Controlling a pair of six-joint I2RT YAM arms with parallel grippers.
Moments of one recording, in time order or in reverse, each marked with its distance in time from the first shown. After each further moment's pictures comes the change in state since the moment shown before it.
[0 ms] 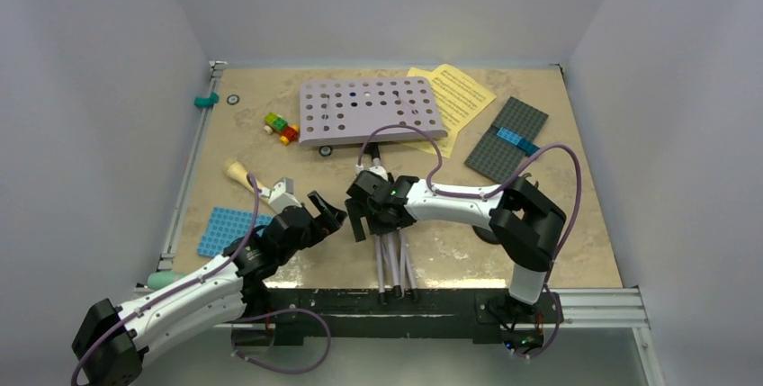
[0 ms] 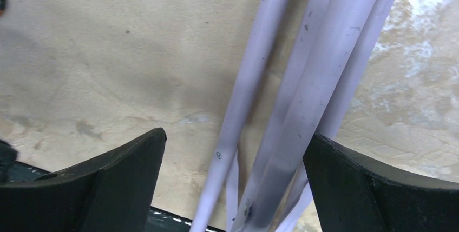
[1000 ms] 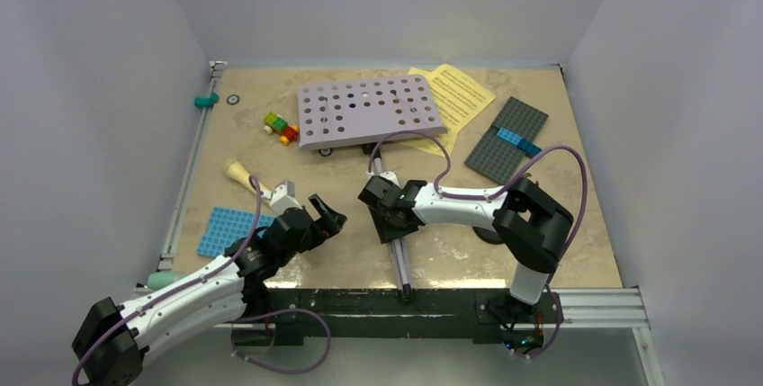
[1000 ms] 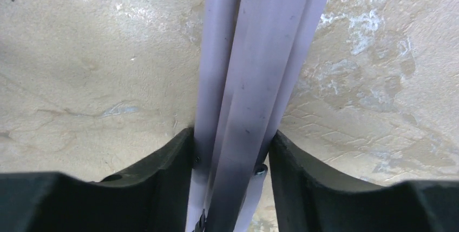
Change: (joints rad) left arm 0.000 0.004 -0.019 -0.005 0.016 -0.005; right arm -0.015 -0.024 -0.105 -0.018 0.042 -0.073
